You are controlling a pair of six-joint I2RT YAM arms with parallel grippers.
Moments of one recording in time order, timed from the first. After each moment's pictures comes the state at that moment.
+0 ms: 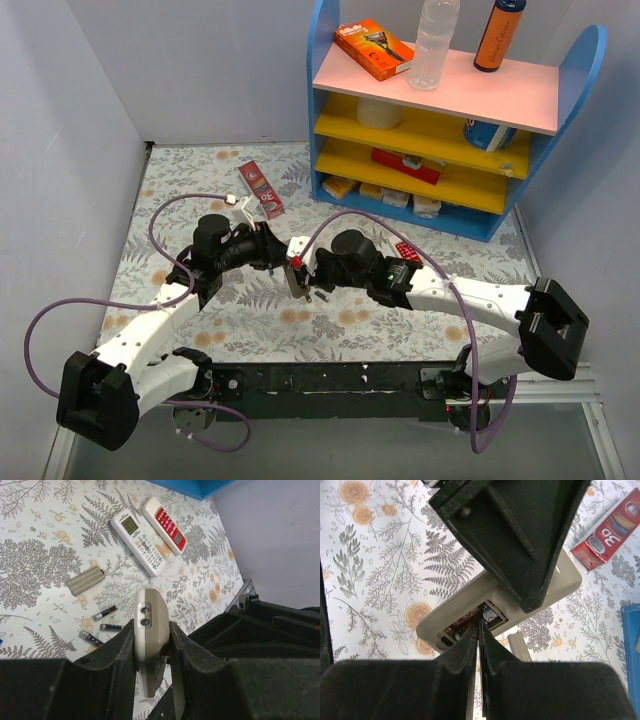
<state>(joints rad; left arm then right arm) -0.39 1.03 0.62 0.02 0.56 -0.61 1.07 1.41 0.92 0.01 -0.16 -0.35</state>
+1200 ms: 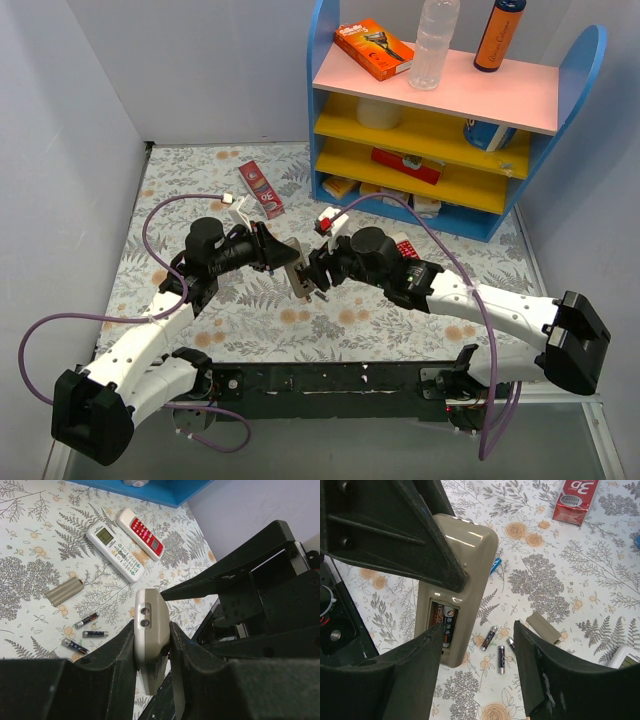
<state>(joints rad) -0.40 0.93 0.62 0.05 0.59 -0.63 1.04 1.26 0.87 0.03 0.00 0.13</state>
